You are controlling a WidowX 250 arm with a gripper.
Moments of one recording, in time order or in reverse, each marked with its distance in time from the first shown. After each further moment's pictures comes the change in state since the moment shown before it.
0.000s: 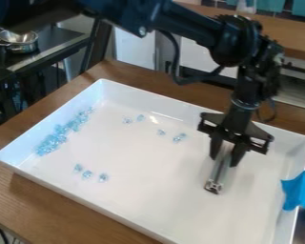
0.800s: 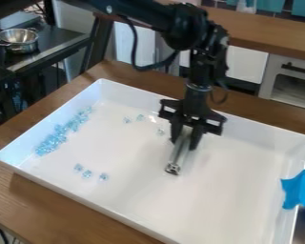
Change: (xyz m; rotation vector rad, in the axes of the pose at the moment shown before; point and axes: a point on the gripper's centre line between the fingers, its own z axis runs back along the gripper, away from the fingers) arm 0.013 0.072 -0.013 0.009 0.055 0.082
